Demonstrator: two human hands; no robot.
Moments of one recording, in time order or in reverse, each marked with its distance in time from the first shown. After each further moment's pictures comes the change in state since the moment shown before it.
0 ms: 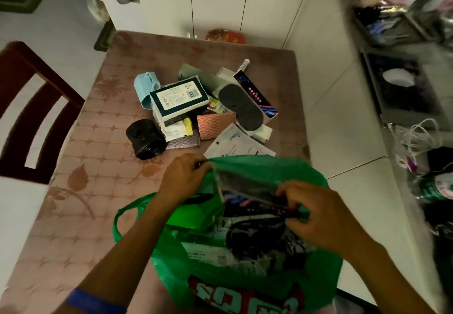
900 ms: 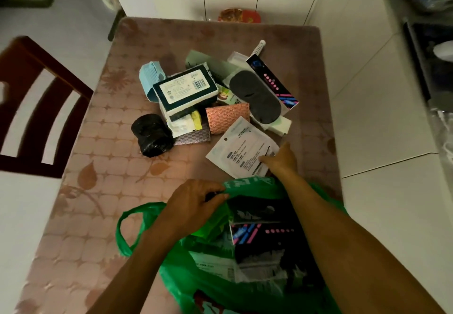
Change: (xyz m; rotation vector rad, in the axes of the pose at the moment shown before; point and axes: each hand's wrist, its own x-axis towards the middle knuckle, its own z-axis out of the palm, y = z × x) left_hand -0.026 -0.007 0.012 0.008 -0.206 0.183; right_hand 0.167 0.125 0.143 0.399 0.073 0.982
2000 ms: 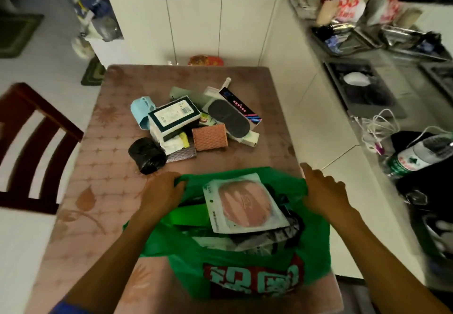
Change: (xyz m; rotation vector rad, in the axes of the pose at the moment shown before) left_hand -0.025 -0.022 -0.045 0.245 0.137 -0.289; right_hand -0.193 0.059 -0.137 -0.880 0.151 -0.197
